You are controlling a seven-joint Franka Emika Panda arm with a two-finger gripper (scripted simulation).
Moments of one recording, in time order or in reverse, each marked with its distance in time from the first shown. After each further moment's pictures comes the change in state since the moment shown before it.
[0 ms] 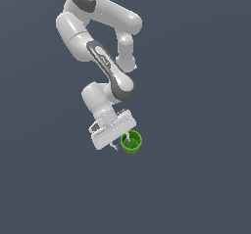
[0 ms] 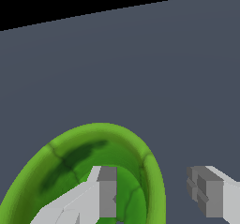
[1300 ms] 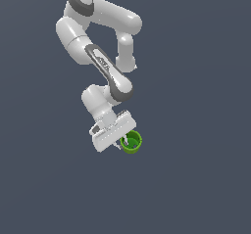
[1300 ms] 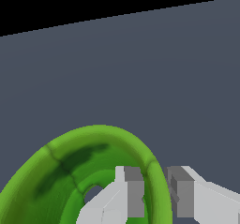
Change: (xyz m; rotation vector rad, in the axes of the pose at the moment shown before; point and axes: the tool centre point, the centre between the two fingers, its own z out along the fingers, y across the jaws) arm 0.001 0.000 0.007 0.025 0.031 -0.026
